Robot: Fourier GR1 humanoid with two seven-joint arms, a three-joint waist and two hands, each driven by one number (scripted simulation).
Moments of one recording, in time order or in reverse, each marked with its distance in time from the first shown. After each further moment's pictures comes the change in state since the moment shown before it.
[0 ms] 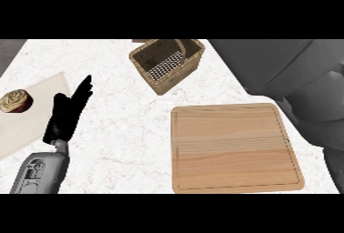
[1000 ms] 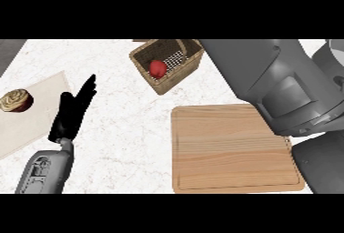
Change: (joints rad) left arm -0.016 -0.018 -0.010 0.015 -0.017 0.009 0.000; right arm 0.161 0.054 -0.185 0.097 -0.083 -0.244 -0.142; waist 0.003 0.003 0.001
